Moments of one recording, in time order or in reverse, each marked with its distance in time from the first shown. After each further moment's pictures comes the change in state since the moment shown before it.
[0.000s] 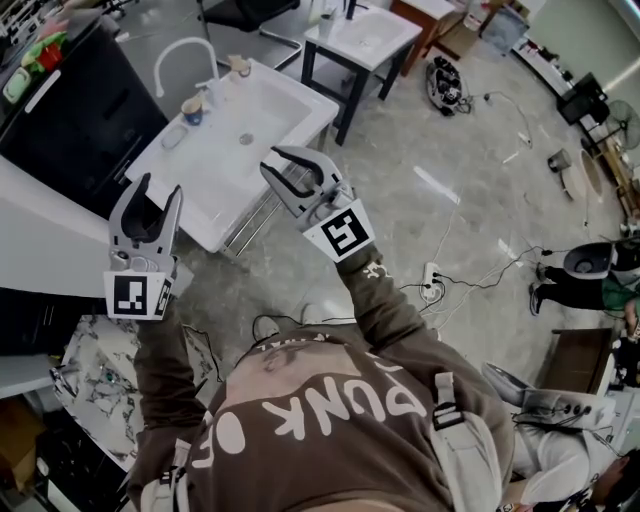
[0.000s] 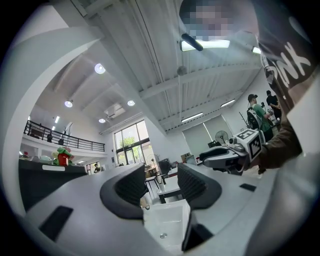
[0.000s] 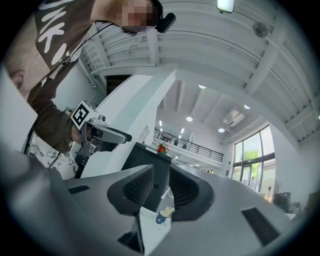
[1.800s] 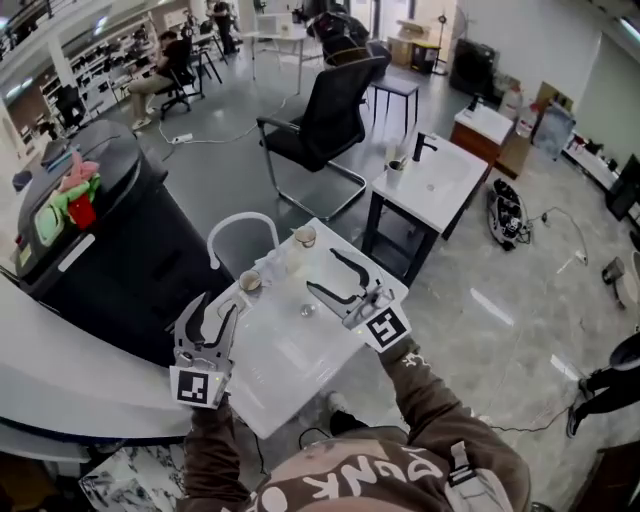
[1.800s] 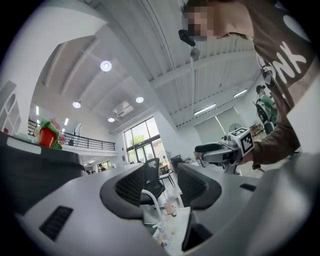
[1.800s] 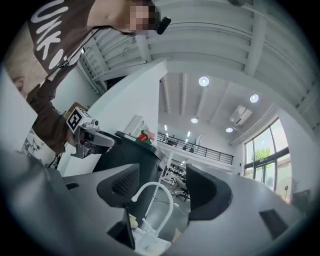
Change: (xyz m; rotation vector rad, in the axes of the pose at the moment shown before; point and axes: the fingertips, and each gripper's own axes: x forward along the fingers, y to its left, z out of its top) left arm 0.210 0.156 -0.113 0.001 0.037 0.123; right arm 0.205 -0.202 -0.140 0.001 -0.108 0.101
